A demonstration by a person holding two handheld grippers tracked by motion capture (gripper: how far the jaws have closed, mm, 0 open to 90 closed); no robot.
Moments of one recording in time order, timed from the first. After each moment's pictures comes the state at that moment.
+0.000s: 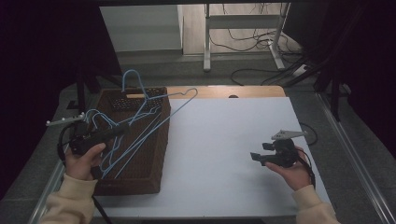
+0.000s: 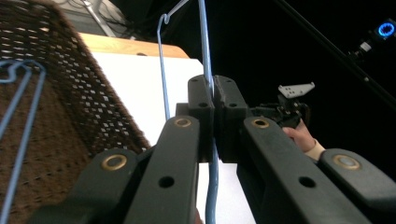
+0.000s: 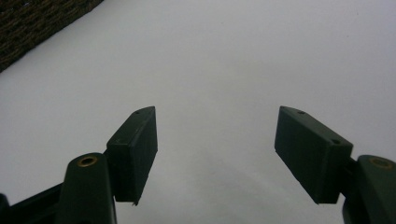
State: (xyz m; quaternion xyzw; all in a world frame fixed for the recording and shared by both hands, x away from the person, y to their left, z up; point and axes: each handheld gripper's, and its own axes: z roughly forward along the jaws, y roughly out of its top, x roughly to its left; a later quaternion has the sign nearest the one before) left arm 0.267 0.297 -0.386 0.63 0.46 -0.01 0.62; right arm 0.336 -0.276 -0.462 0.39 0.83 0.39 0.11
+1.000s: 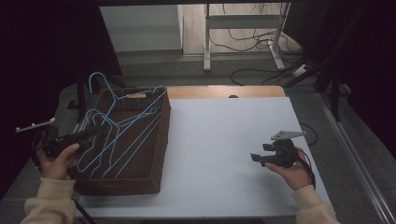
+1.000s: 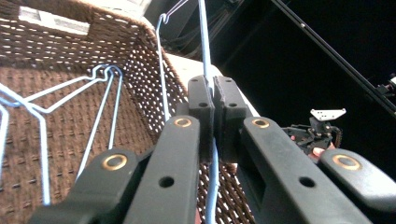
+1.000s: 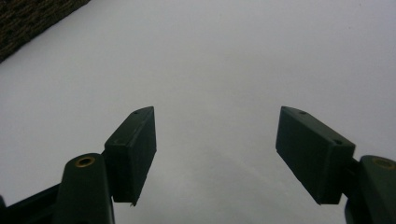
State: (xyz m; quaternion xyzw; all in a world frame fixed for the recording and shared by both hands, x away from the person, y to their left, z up) left arm 0.262 0.370 -0.412 0.59 0.52 0.02 0.62; right arm 0.337 -0.277 -0.466 0.40 0.83 0.38 0.10
